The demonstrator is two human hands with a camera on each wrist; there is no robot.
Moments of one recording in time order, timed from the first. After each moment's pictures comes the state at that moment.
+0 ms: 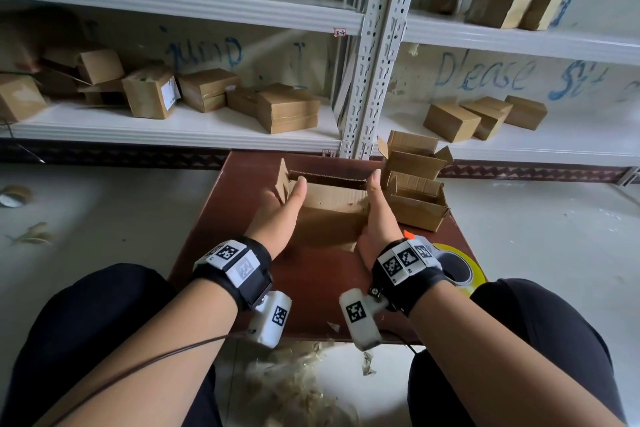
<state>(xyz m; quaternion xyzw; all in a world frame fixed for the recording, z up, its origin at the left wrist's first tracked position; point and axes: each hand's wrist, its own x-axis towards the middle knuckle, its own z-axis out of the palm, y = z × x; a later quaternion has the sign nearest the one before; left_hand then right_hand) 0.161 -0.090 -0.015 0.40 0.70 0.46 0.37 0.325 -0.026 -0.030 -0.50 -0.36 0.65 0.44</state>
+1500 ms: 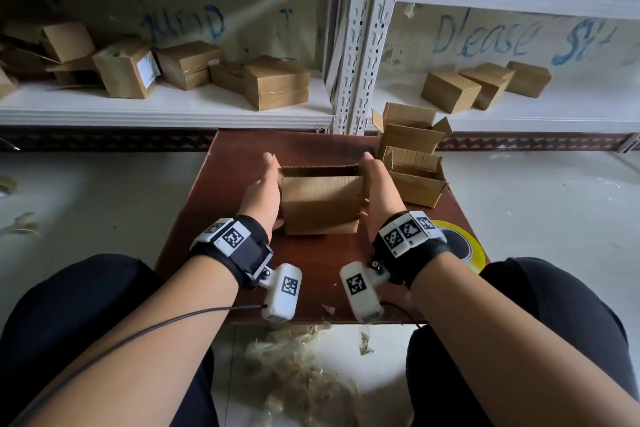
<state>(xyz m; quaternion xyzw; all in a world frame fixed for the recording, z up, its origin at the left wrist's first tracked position) 0.166 -0.058 -0.033 0.24 0.67 0.53 0.47 0.338 -0.009 -0.027 -0.57 -0.36 0.62 0.41</state>
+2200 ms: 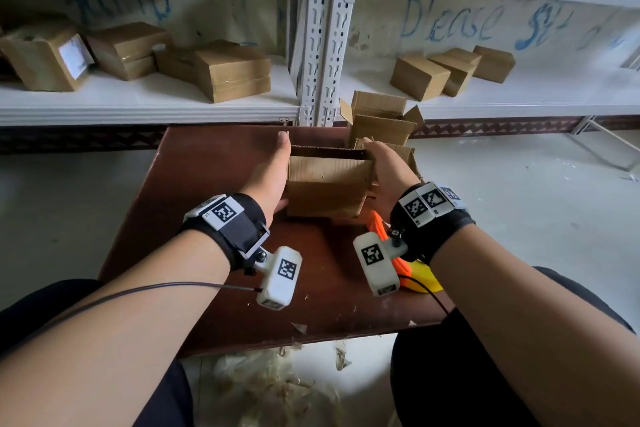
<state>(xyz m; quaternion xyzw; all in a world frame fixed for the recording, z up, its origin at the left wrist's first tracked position) 0.201 0.019 -0.046 0.31 0.60 0.50 0.55 0.393 0.063 -0.026 -0.60 -0.35 0.59 0.41</state>
